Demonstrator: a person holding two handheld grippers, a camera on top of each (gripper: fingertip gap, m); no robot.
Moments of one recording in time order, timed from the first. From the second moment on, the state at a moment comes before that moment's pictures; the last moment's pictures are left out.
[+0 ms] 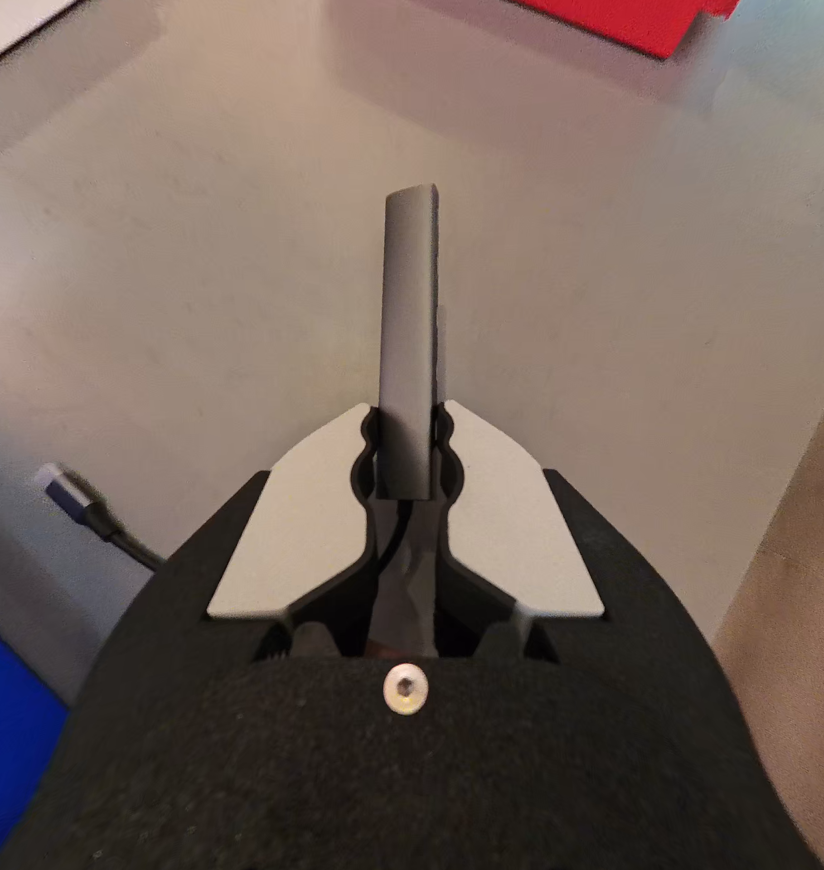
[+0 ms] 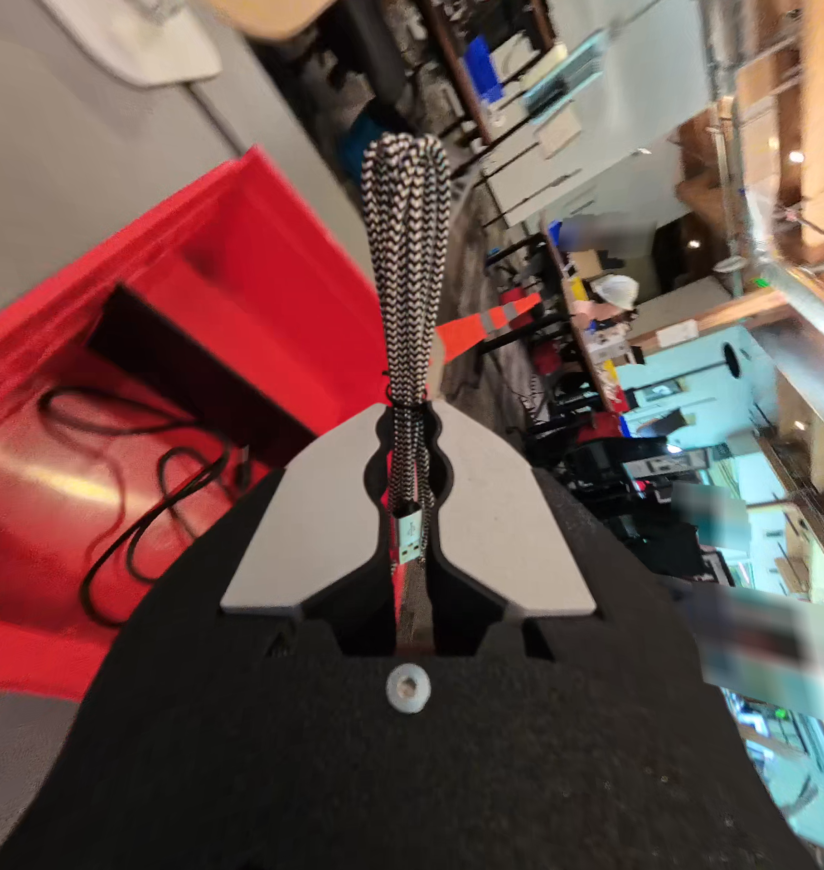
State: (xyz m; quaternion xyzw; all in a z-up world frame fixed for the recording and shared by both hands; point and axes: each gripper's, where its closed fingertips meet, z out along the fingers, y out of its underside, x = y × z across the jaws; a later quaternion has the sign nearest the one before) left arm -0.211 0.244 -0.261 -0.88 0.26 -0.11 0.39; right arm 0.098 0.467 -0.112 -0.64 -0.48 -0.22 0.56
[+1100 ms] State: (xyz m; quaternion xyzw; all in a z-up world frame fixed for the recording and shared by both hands) left arm -0.194 0.234 -0.263 -0.86 0.31 -0.14 0.39; right arm 0.106 0.502 -0.053 -0.60 -0.51 -0.28 0.55
